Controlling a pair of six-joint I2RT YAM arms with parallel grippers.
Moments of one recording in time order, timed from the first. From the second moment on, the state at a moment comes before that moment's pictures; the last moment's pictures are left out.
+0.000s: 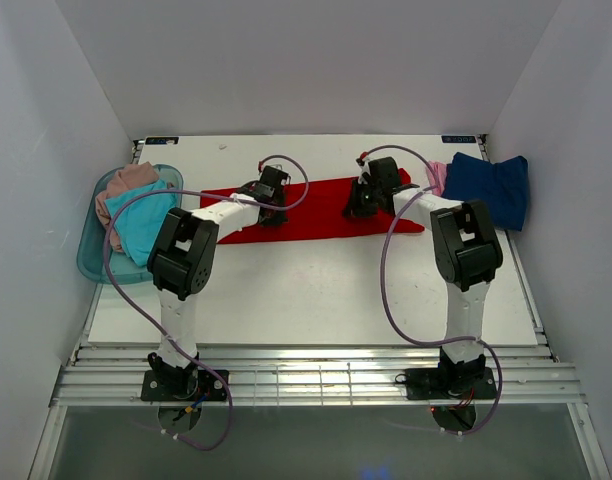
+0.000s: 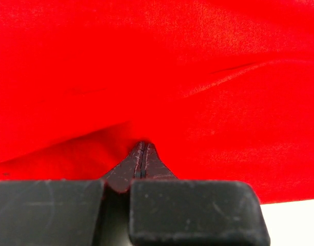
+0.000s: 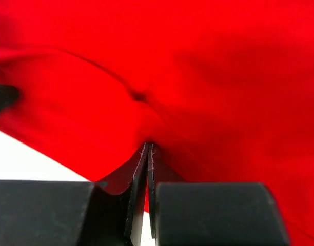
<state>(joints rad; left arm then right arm) -0.47 2.06 1.43 -0.31 -0.19 -0.43 0.36 2.04 1.38 -0.10 -0.33 0.30</state>
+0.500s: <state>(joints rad) -0.42 2.00 1.35 -0.31 -0.26 -0.41 0.37 2.09 1.42 -0.21 -0.25 0.31</state>
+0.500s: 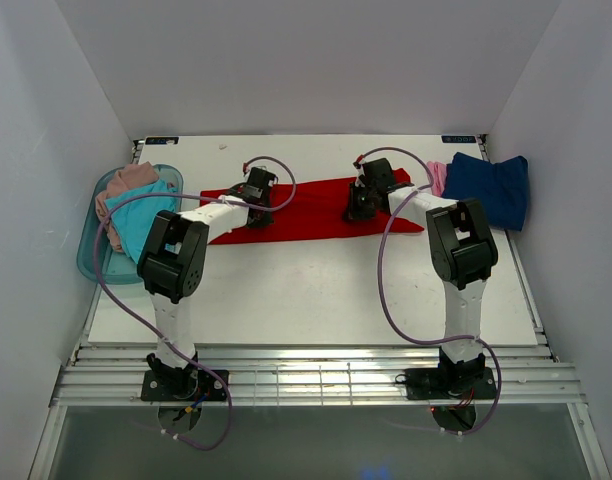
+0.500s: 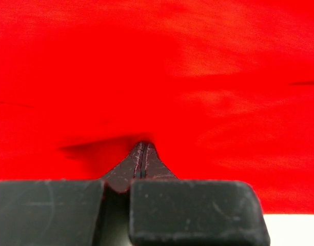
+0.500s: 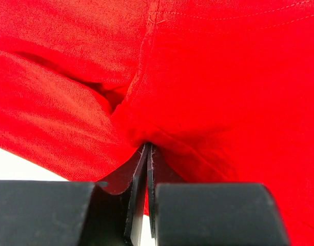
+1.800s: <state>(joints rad) -0.19 2.00 1.39 -0.15 -0.47 -0.32 0.40 1.97 1.40 -0.31 -0.09 0.28</state>
